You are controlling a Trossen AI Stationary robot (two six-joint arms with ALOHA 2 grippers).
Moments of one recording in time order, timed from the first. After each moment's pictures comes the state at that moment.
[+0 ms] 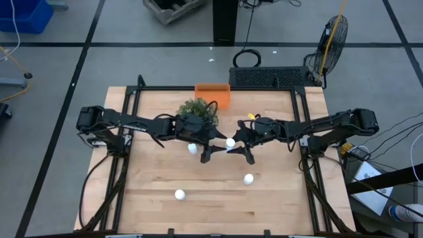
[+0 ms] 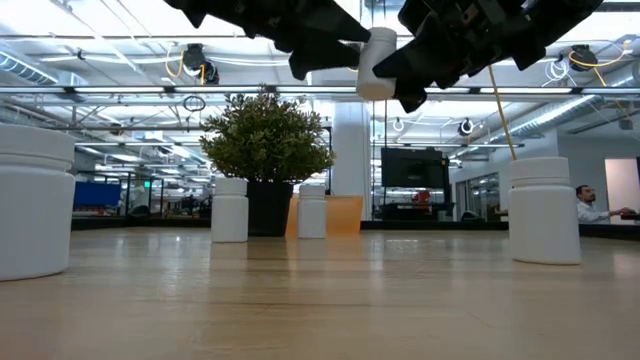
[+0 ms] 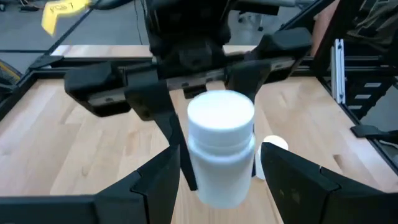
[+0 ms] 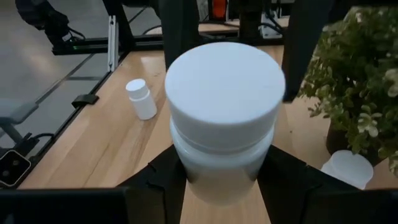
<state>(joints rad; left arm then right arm) -0.01 1.59 1.10 0.12 0.10 -0.01 -0.03 1.32 0.66 0.28 -0.24 0.05</state>
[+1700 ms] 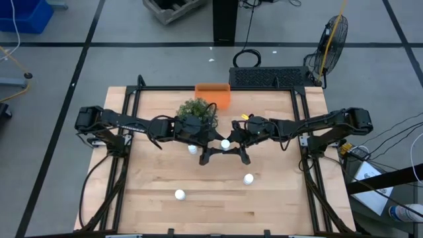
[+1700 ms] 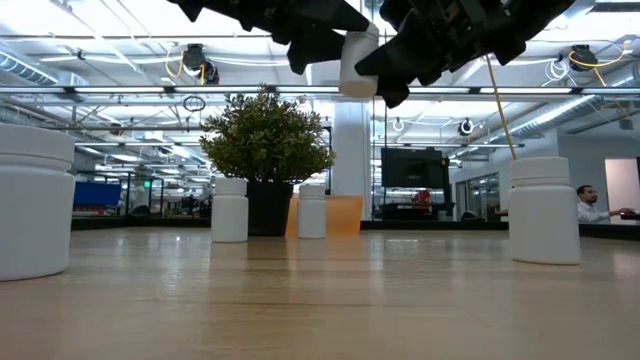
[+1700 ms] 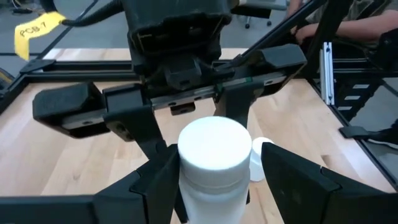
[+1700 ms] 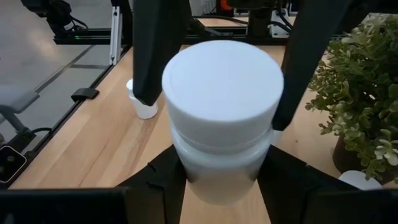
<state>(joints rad) -0.04 1.58 1.10 0.11 0.11 -0.01 -0.03 1.40 0.76 0.22 -0.27 0.00</state>
